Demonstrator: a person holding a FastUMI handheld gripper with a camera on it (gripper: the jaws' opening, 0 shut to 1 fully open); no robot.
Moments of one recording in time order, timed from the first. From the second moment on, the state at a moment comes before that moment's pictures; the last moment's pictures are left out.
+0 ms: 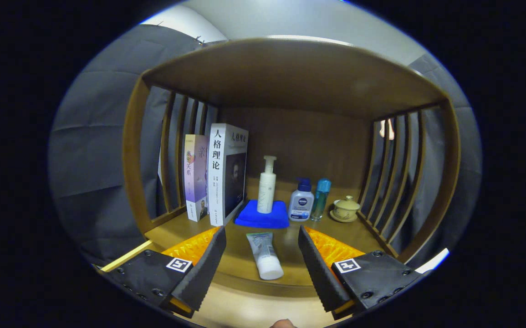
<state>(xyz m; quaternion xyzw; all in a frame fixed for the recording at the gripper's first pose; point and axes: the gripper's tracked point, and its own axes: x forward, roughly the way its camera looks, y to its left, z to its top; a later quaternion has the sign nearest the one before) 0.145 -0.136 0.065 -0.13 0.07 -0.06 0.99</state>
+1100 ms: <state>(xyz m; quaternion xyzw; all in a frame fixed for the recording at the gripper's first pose) -0.053 -0.066 -0.015 -0.08 -0.01 -0.06 1.00</state>
